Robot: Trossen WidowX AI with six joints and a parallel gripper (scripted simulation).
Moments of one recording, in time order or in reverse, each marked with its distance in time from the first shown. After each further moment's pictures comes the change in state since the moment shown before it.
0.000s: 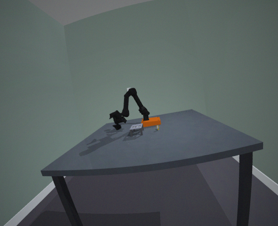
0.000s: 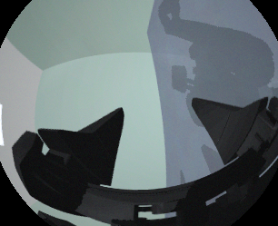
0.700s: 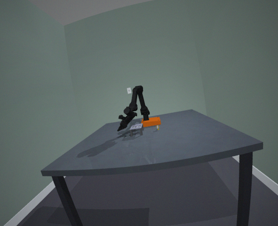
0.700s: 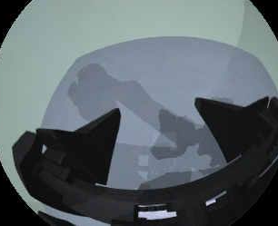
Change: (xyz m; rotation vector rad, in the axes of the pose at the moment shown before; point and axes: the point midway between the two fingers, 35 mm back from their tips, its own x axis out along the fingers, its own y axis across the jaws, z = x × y) arm -0.233 -0.043 -0.111 -1.556 0.968 0.282
